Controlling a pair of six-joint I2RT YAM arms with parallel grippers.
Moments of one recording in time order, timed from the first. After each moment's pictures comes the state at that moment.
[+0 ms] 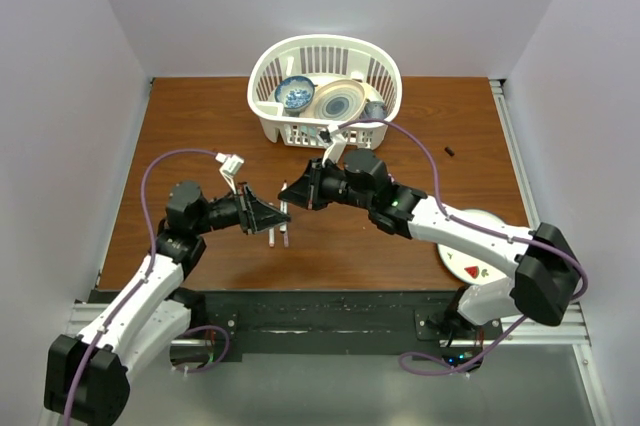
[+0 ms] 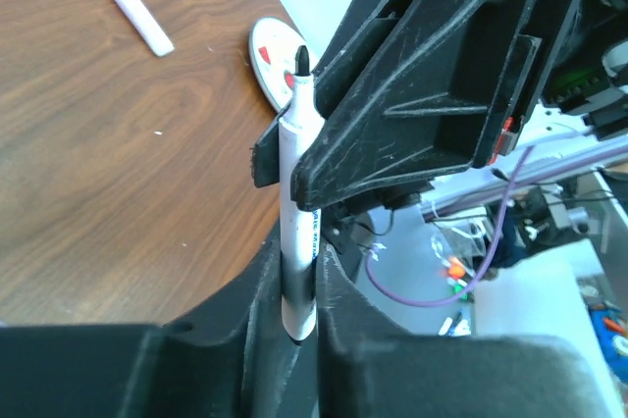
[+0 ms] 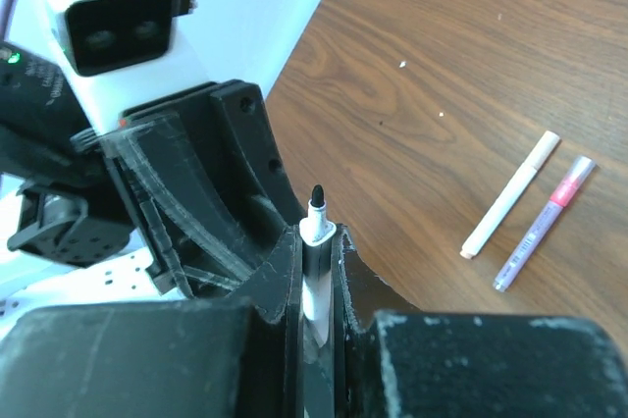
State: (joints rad) left arm -0.29 0.80 0.40 0.27 0.91 -0.81; right arm 0.91 1.39 1.00 0.14 -0.21 0.77
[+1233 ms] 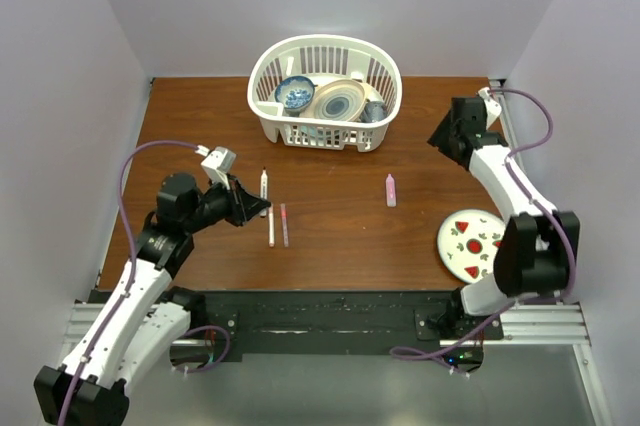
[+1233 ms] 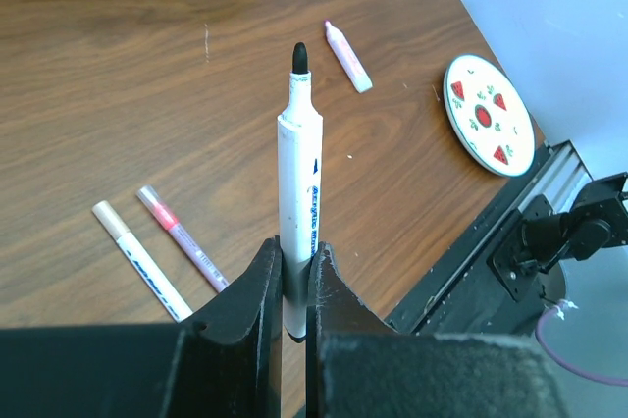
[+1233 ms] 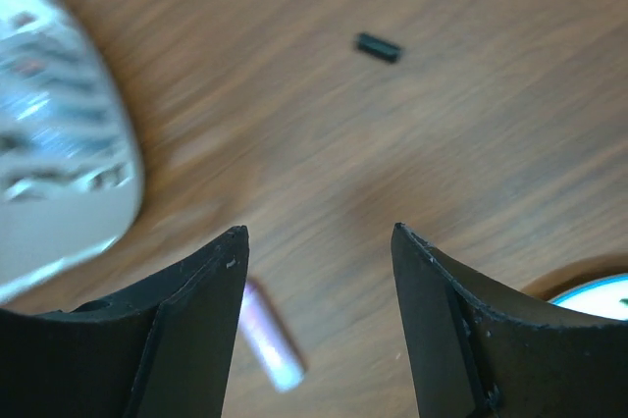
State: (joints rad) left arm -0.29 0.71 0.60 -0.25 0.53 -0.38; right arm 0.08 1.49 1.17 -0.45 0.30 0.62
